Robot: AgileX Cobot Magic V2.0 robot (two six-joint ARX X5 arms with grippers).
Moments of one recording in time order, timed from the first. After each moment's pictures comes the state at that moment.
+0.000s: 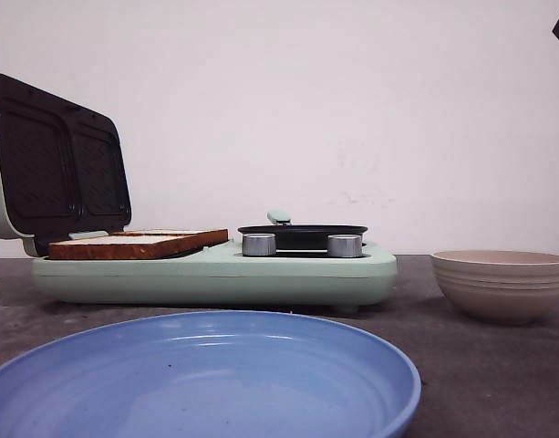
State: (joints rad) left arm 0.38 1.85 1.48 -0.24 1.17 -0.55; right arm 0.64 0.52 0.68 -0.64 0.13 0.10
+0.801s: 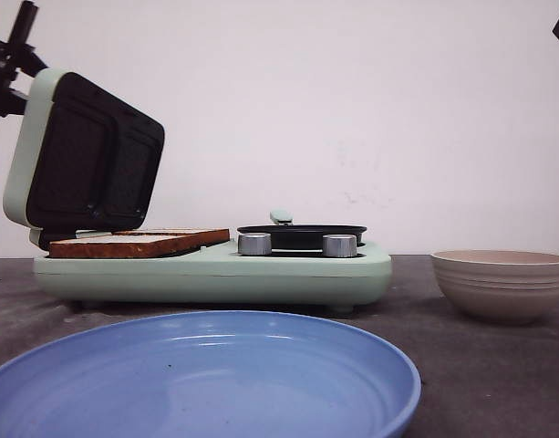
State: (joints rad) left arm 0.21 1.87 1.67 -0.42 1.06 -0.55; right arm 0.64 0.52 0.68 -0.64 0.13 0.10
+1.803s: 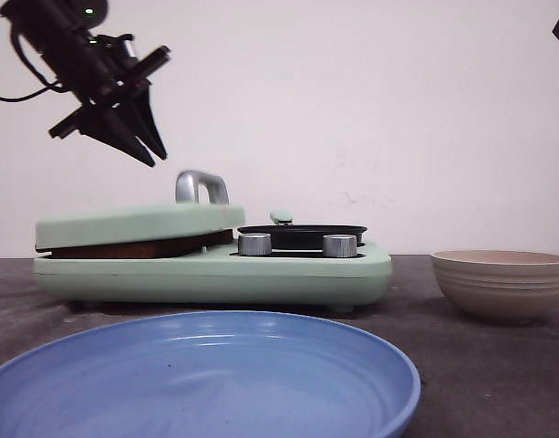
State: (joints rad) left arm -0.19 1.85 1.71 -0.75 0.44 -0.06; right arm 0.64 0.52 0.68 -0.64 0.13 0.11
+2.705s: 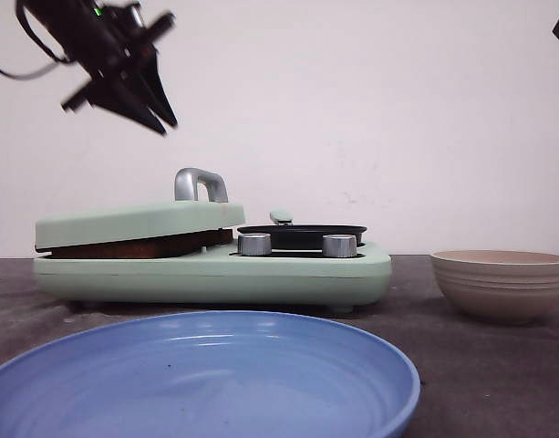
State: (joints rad) left arm -0.16 1.79 1.77 -0.76 0.51 -0.04; right arm 0.64 0.52 0.68 -0.64 0.13 0.11
